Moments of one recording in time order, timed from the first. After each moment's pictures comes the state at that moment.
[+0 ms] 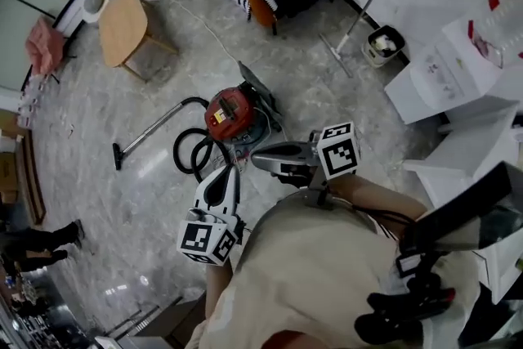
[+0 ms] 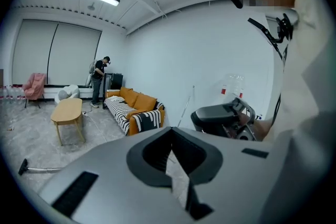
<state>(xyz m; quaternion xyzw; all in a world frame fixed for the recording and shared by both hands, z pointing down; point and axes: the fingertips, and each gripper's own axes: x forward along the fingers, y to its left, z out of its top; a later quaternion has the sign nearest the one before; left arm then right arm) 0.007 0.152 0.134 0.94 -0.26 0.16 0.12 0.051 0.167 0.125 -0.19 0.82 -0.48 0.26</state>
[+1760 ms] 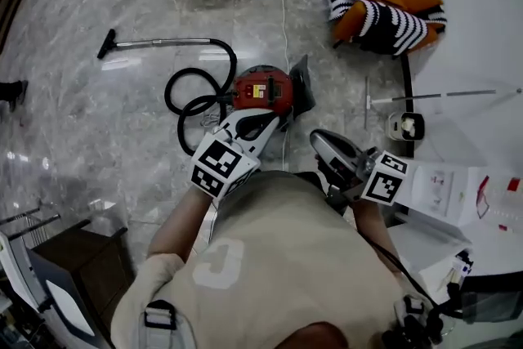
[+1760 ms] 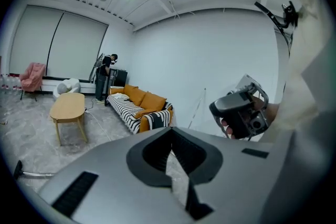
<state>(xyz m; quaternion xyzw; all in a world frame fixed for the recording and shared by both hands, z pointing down) -0.094 -0.038 0.178 0.95 -0.24 0.15 0.15 -0.037 0.004 0.139 -0.30 0.84 -0.44 0.11</state>
